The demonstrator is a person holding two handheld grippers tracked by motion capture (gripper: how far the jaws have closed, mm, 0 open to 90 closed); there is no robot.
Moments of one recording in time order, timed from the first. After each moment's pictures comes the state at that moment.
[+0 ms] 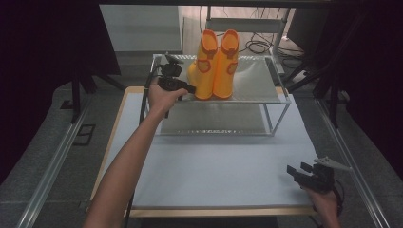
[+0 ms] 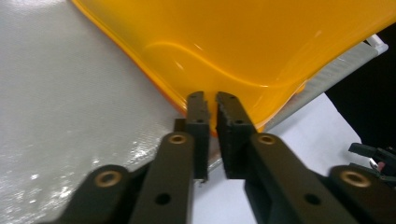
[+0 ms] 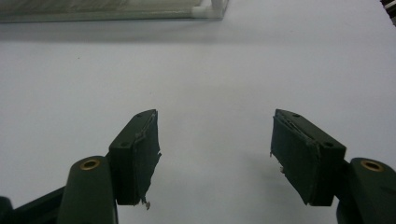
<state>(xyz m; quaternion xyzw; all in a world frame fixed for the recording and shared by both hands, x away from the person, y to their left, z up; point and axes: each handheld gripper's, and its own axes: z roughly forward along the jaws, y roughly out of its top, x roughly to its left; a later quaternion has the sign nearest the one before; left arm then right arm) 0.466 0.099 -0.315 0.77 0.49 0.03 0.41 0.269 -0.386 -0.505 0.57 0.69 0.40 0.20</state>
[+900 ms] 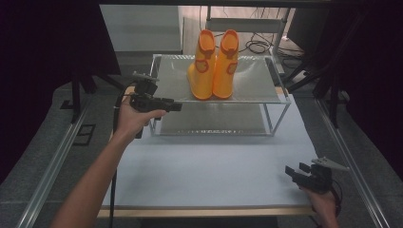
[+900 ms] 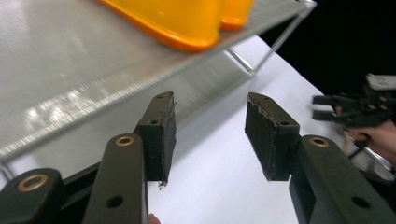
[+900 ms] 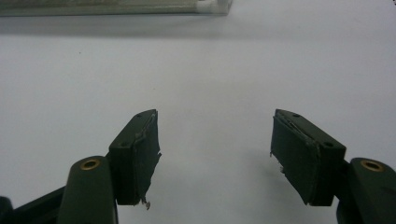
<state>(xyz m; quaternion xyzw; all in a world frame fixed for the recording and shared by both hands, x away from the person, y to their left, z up) 0.386 0.157 -0.315 0.79 0.40 0.02 0.45 0.269 -0.381 -0.507 0.56 0.70 0.40 0.20</state>
